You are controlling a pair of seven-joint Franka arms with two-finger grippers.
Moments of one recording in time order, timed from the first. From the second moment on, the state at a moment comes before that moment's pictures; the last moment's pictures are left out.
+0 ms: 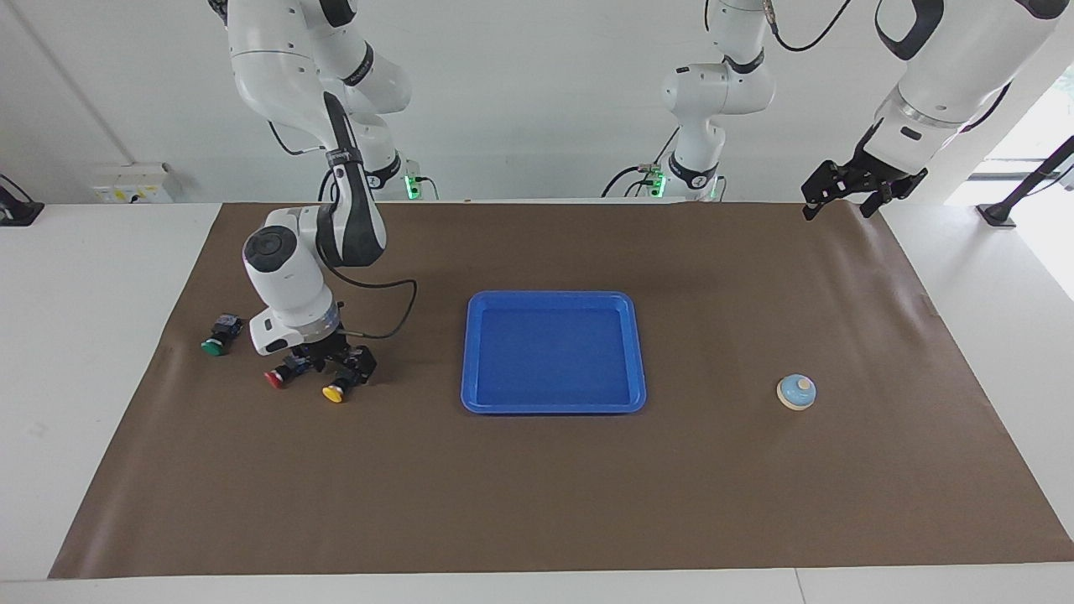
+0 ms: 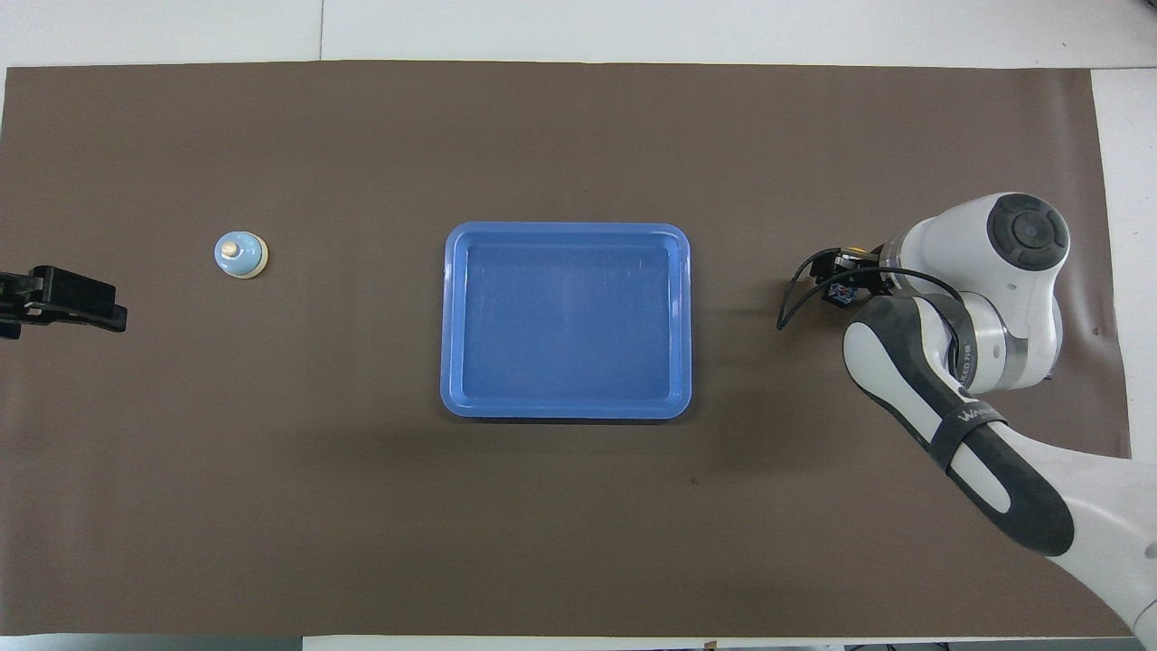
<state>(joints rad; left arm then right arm) -0.06 -0.06 0.02 -1.63 -0.02 1.48 -0.02 -0.09 0.31 0.13 -2.05 -0.06 2.42 0.40</state>
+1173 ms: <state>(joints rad) -0.06 -0.06 0.02 -1.63 -0.02 1.48 -0.02 0.05 0.32 0.14 -1.84 -0.08 2.15 0.44</state>
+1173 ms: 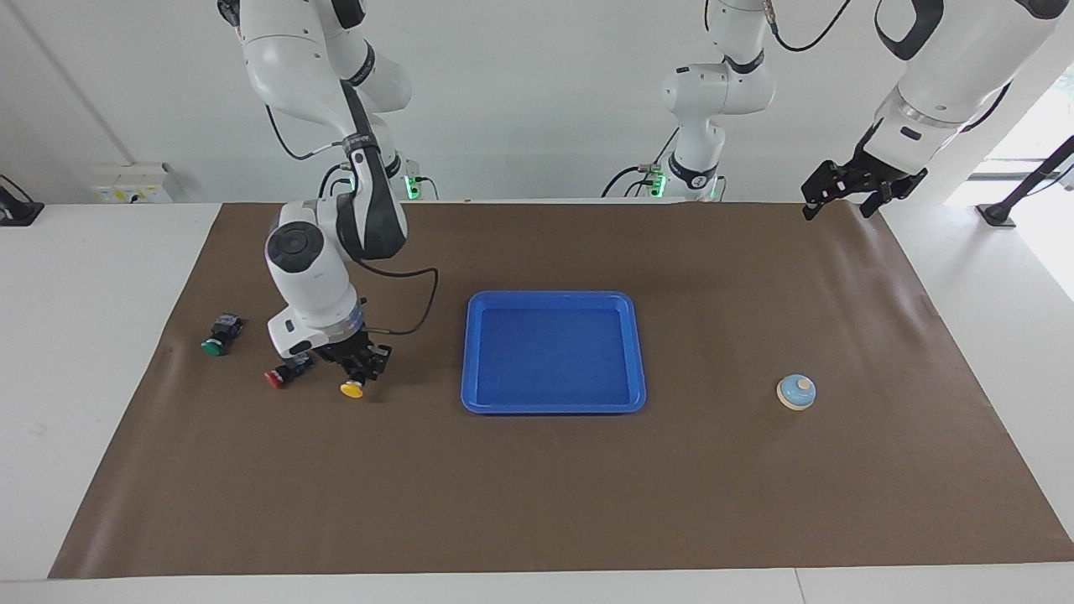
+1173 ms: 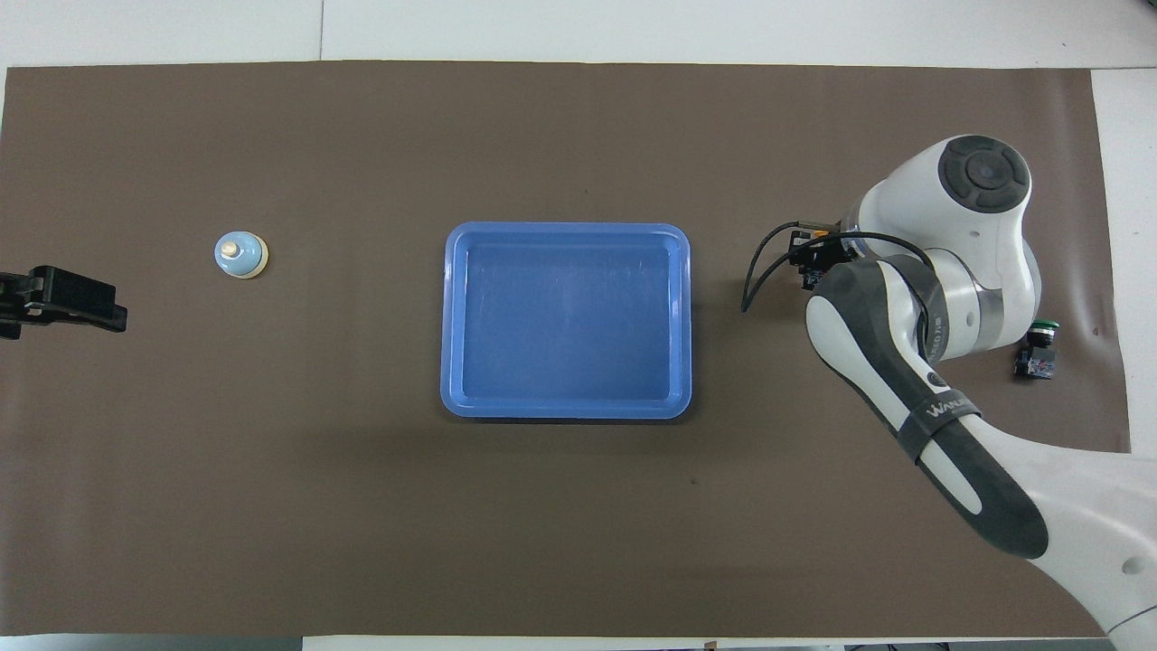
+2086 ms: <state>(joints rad) -0.06 -0.06 0.02 -1.63 -0.02 1.48 -0.02 0.38 0.43 0.14 -1.74 -0.01 2.15 0.50</state>
